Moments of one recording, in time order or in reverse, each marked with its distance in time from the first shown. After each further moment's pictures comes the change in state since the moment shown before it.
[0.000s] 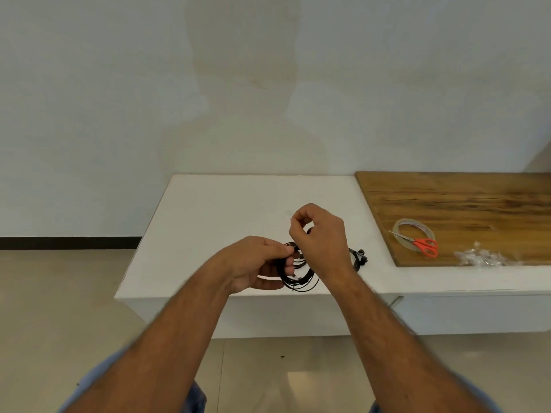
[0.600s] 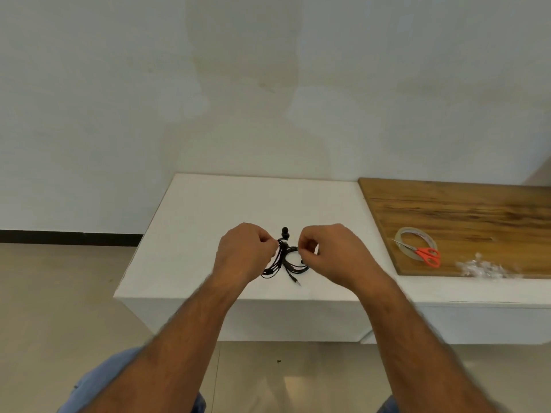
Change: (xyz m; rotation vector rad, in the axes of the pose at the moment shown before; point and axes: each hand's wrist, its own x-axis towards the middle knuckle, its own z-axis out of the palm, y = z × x) left_hand 0.008 0.000 -0.007 0.656 0.631 0.228; right_hand 0.007 -0.013 -0.034 -0.551 -0.499 -0.085
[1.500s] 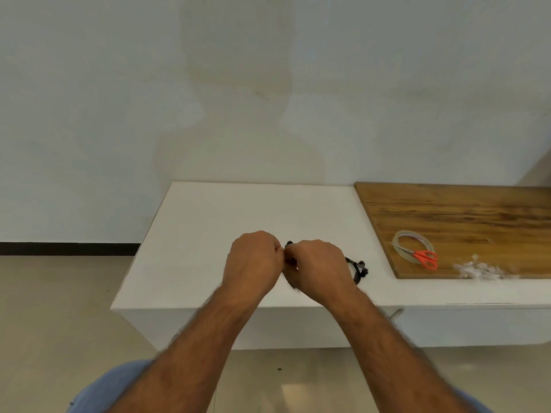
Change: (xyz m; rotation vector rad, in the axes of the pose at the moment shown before) left_hand 0.002 0.010 0.016 0.304 0.074 0.169; right_hand 0.007 -0.013 0.036 -0.246 0.082 -0.044
